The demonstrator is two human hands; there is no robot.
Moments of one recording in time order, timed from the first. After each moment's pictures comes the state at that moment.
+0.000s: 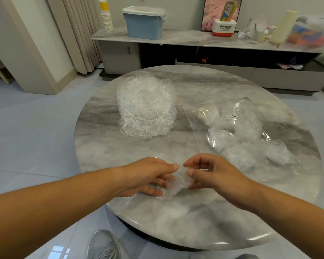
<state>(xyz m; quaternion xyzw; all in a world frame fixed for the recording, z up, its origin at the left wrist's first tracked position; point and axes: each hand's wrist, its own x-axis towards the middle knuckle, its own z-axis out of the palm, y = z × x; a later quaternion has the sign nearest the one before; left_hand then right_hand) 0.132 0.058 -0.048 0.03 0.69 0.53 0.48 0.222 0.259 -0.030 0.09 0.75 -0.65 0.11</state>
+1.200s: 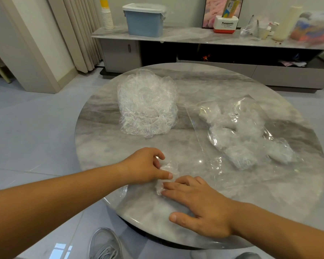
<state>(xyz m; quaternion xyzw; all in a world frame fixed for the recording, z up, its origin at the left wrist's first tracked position) 0.111 0.056 -0.057 0.19 0.88 0.32 0.28 0.240 0.240 -0.063 -0.25 0.94 -0.17 0.18</state>
